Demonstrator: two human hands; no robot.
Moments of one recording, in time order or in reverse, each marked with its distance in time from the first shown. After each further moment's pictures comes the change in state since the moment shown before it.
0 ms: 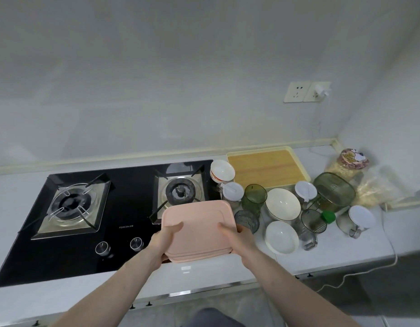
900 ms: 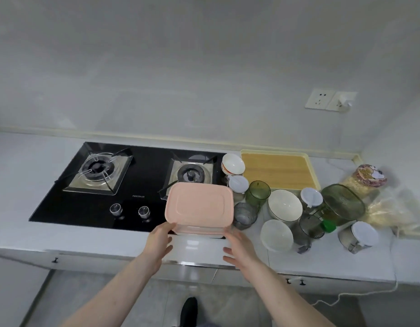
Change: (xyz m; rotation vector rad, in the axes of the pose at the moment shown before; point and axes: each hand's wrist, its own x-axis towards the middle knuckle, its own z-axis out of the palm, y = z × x) left_hand -0.091 -0.059 0.023 -0.220 0.132 0.122; right_hand -0.046 0.036 -0.037 0.112 -0.218 0.074
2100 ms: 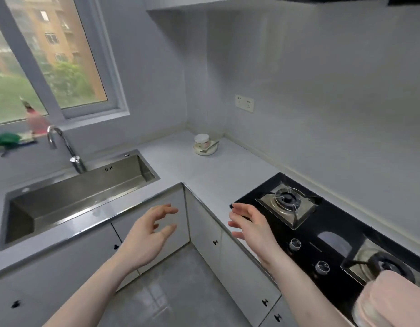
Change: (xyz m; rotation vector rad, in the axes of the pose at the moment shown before) left_hand -0.266 -0.053 -0.435 0.292 0.734 0.591; right_hand -0.227 0.008 0.415 -0.525 -0.850 -0.587
